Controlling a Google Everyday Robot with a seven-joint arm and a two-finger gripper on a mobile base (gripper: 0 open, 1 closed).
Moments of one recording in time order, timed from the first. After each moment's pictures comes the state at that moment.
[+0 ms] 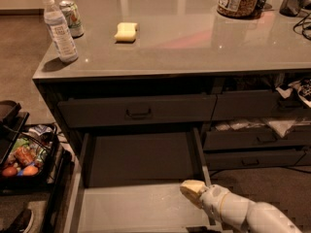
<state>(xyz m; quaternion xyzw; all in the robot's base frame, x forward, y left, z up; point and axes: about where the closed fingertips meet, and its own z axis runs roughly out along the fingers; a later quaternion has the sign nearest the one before) 0.429 -0.114 0.533 -0.79 0.35 -0.14 0.49</state>
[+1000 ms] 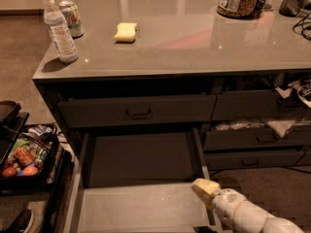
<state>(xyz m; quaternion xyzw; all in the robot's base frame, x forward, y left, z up) 0.423 -0.141 0.566 -0.75 0.37 -0.21 0.51</state>
